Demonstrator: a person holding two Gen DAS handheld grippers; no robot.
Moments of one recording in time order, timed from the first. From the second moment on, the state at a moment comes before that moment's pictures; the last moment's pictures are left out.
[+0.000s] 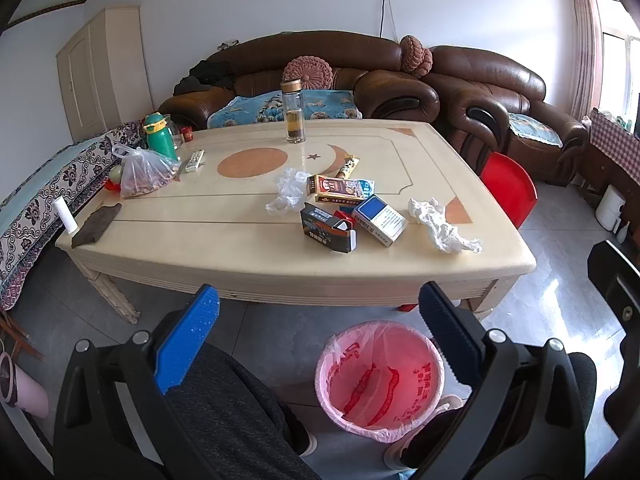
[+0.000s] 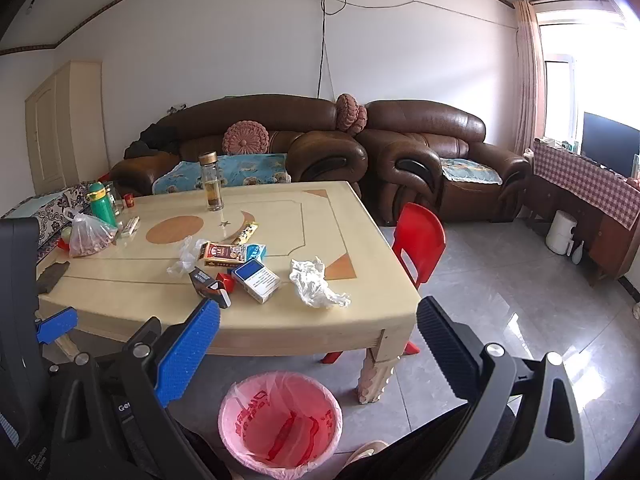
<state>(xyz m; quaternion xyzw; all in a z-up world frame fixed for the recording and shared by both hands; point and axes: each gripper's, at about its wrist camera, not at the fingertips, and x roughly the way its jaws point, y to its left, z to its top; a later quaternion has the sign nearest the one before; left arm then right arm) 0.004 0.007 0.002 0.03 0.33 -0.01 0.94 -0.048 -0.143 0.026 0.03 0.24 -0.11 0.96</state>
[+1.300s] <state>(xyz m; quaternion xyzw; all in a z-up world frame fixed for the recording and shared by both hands) 0.004 0.006 0.003 0.03 0.33 0.00 0.94 -0.045 -0.133 0.026 0.03 0.24 -0.11 0.96</state>
